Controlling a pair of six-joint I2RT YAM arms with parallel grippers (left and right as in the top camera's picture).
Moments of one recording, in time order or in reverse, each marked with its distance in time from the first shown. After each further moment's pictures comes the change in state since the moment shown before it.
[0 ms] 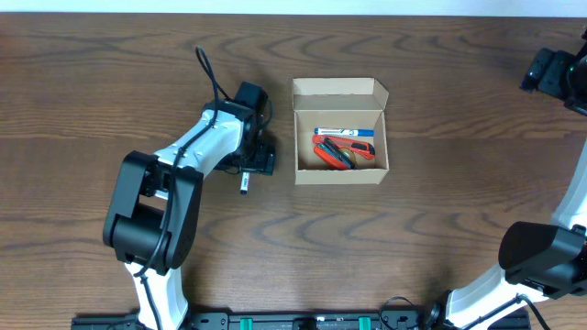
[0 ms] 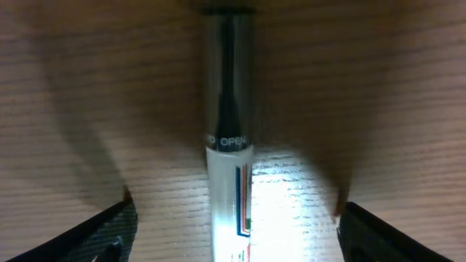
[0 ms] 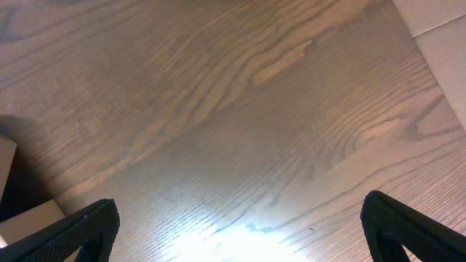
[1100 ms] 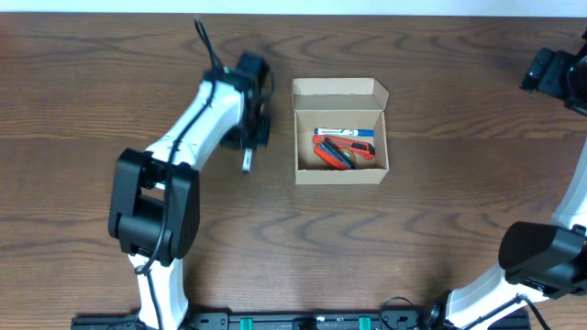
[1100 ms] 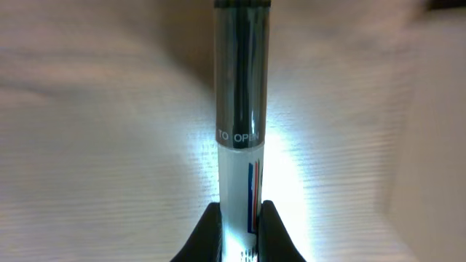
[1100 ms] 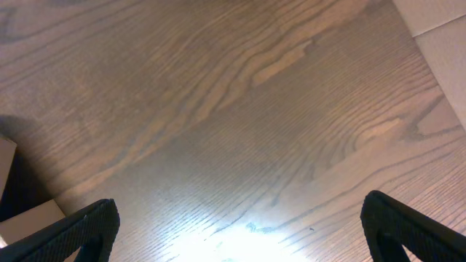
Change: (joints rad) left arm 0.013 0.048 0.345 -0.290 0.000 0.021; right arm 0.000 0.000 0.000 0.000 0.000 0.000
